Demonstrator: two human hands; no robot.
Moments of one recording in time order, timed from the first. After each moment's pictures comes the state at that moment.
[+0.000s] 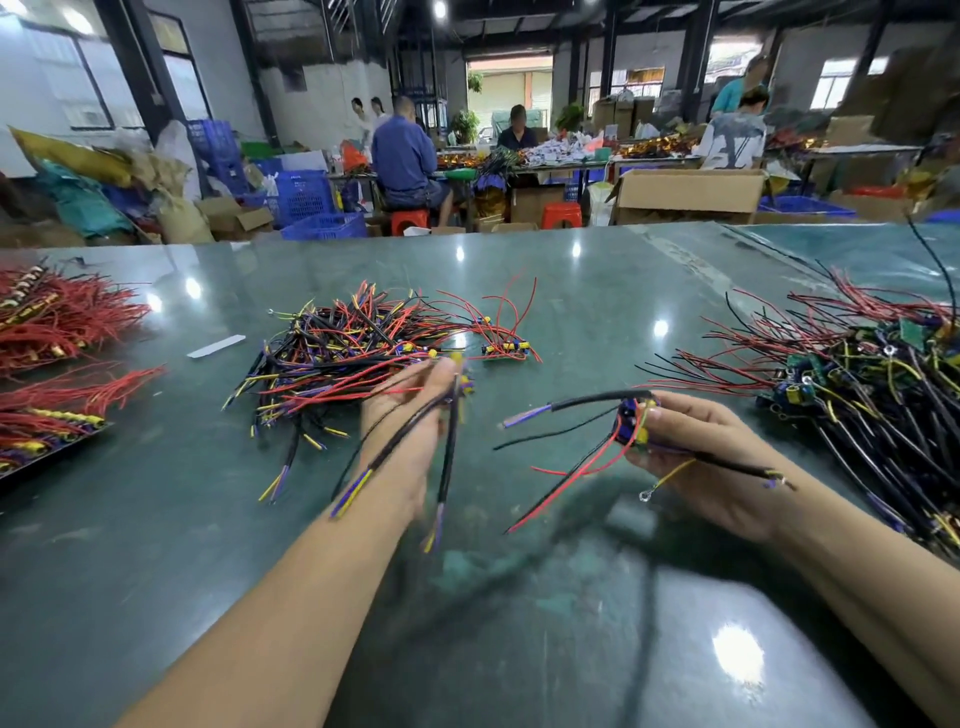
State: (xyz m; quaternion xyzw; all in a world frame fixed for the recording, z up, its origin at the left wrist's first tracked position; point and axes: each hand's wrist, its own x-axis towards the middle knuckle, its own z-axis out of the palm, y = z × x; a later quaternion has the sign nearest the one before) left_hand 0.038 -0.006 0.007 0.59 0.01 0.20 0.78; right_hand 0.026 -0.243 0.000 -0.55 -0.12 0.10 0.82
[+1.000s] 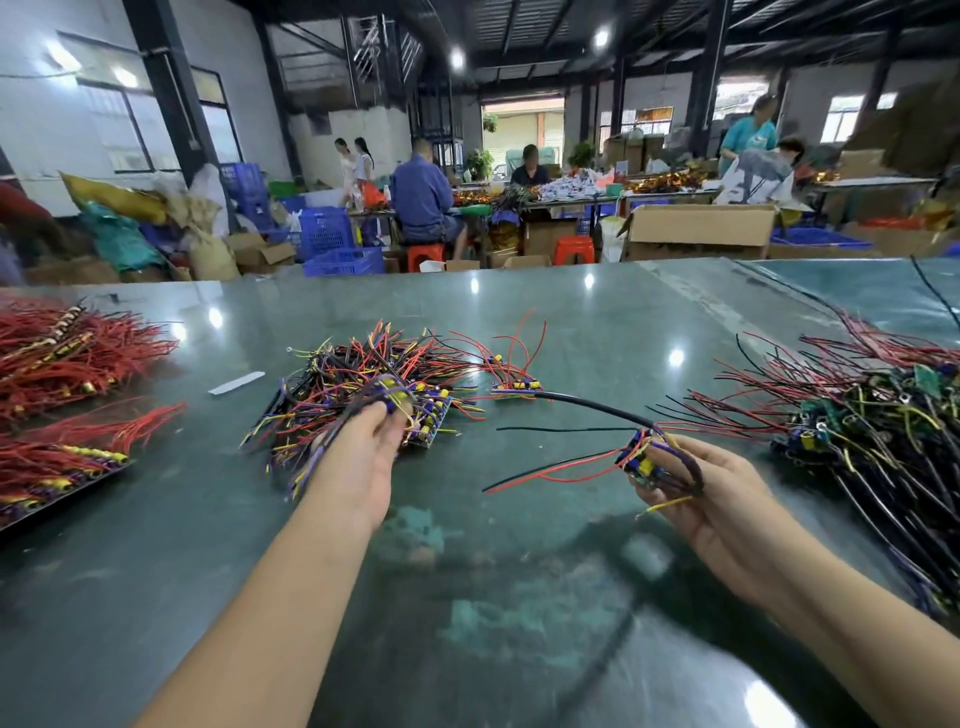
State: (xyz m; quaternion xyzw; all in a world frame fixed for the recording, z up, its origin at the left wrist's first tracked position) left_hand 0.060 0.041 0.024 0.45 0.13 0.17 0.87; right_hand 0.020 -0.223 0.011 -0.52 0.01 0.00 0.86
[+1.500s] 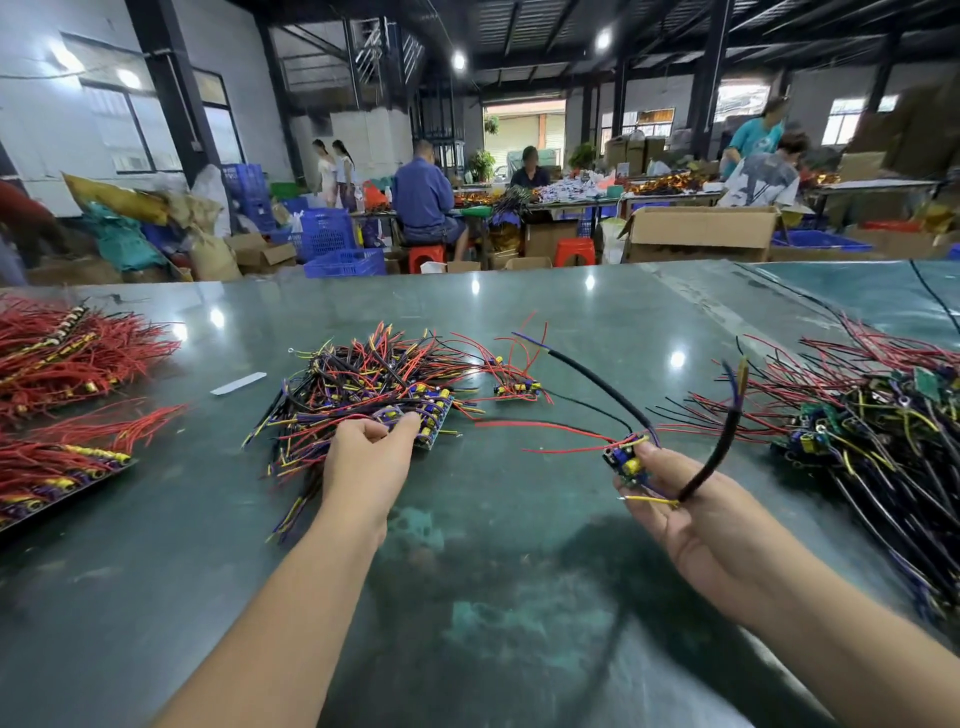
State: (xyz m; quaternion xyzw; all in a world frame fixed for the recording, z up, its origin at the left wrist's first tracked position) left_hand 0.053 0.041 0.009 0.75 0.22 0.21 0.58; right_hand 0.012 -0.212 0.011 -0.43 0.07 0.04 0.90
